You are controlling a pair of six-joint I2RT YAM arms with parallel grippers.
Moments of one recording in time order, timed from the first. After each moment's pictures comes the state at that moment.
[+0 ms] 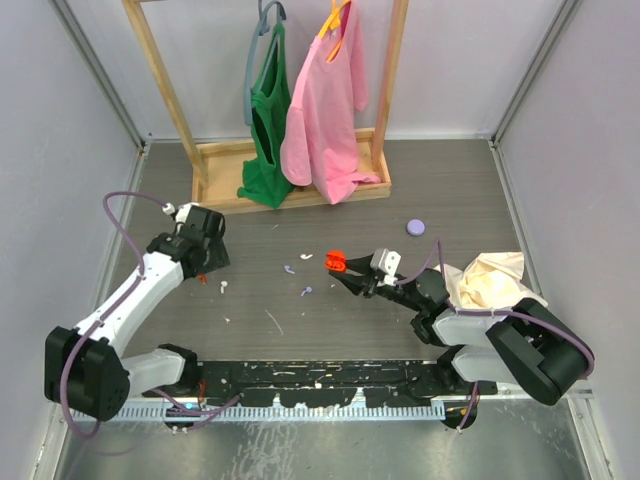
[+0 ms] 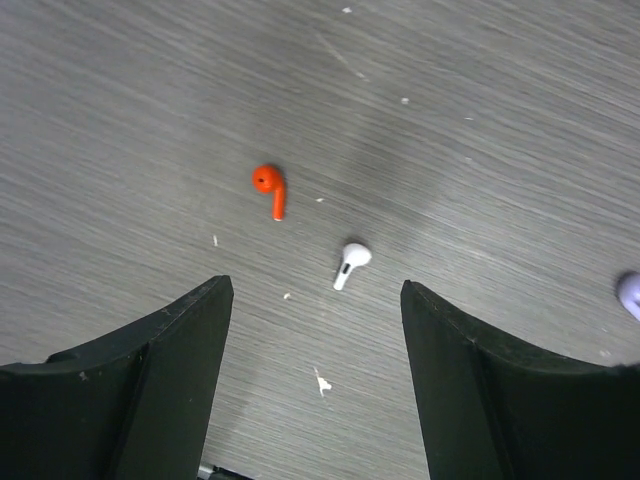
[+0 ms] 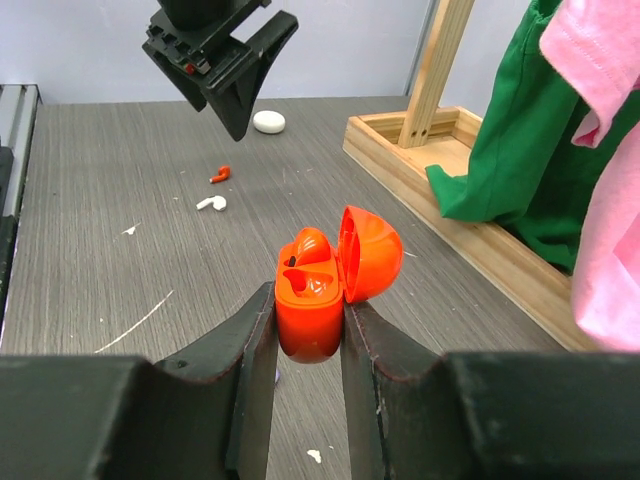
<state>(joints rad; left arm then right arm) -0.35 1.15 0.86 -0.76 -0.42 -0.62 0.65 1.24 0.14 1.32 -0.52 -0.07</state>
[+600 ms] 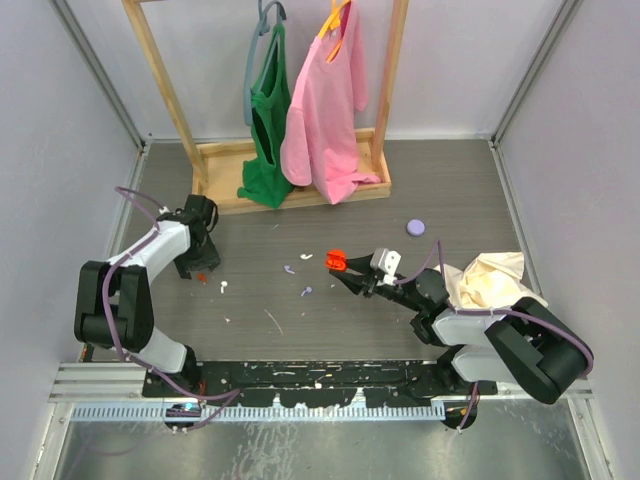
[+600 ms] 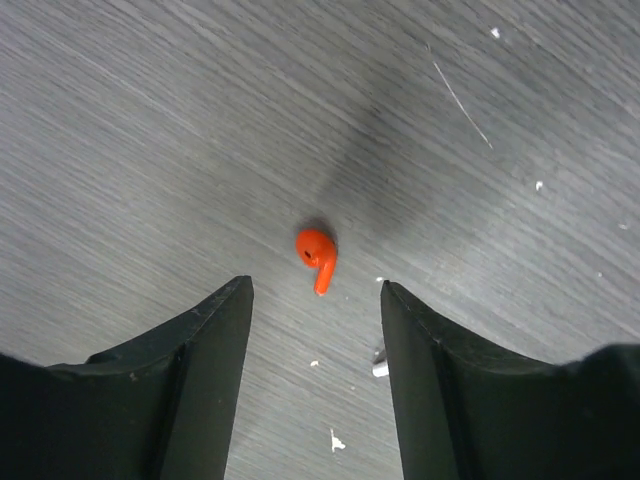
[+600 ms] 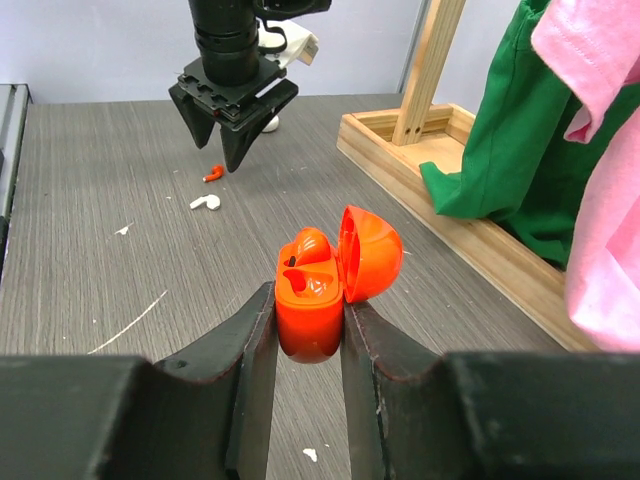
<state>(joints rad) -0.14 1.51 0.94 -0.75 -0.35 -0.62 0.65 1.25 0.14 1.33 -0.50 -0.07</state>
